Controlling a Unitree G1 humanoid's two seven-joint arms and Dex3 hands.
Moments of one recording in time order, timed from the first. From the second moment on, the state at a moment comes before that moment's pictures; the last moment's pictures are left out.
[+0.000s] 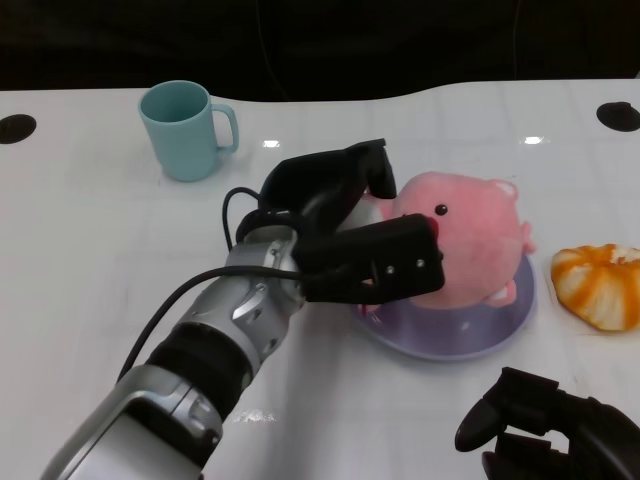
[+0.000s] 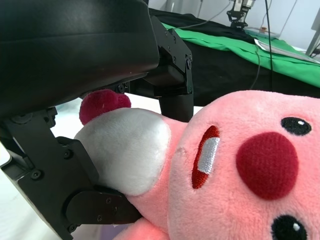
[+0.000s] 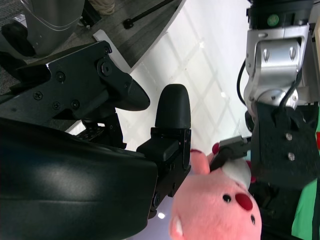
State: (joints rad) left arm -0.85 -0.08 -0.47 0.92 0.62 -0.01 0.20; right arm 0.45 -0.24 0.10 -0.72 0.19 0.45 0.27
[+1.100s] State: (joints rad) left arm -0.93 -0.07 -0.55 0.95 0.64 0.07 -0.03; right arm 0.46 -0.24 0.11 -0.73 0.19 0.43 0.27
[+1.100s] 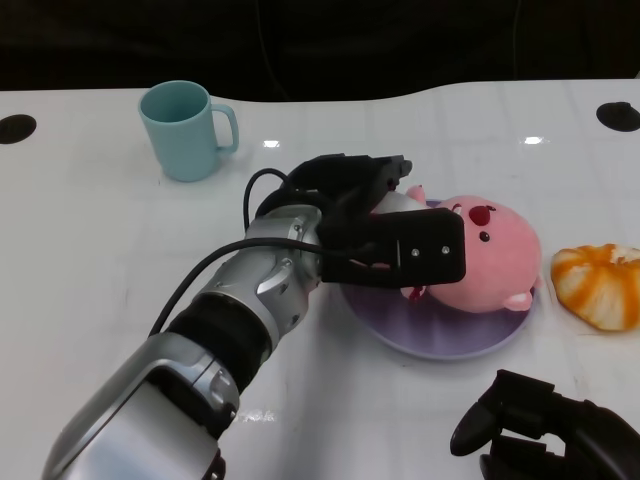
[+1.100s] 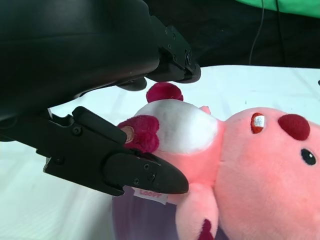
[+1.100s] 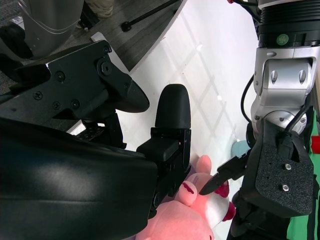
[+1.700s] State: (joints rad) left arm -0.73 0.10 -0.51 0.51 0.61 0.10 -0.16; right arm 0.45 -0.24 0.10 -0.73 0.19 0.43 0.28
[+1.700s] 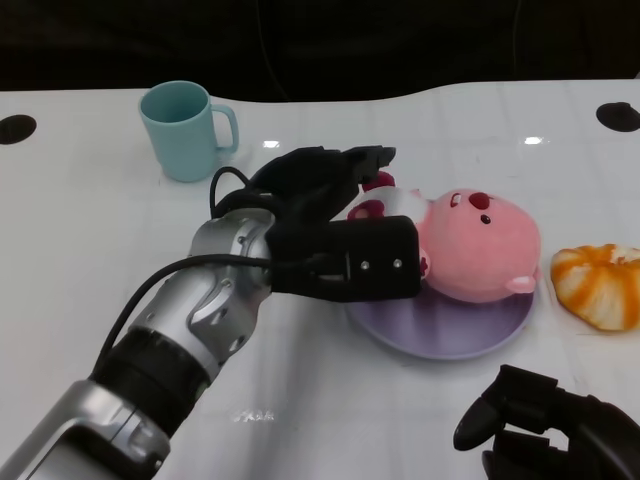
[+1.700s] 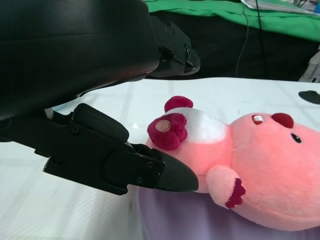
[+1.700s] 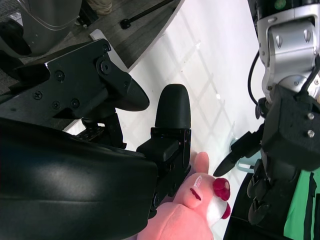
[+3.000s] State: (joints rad) left arm 0.08 0.03 -0.15 -0.33 -0.16 0.17 -0.22; right arm 0.44 -0.25 0.08 -0.72 0.19 0.43 0.29
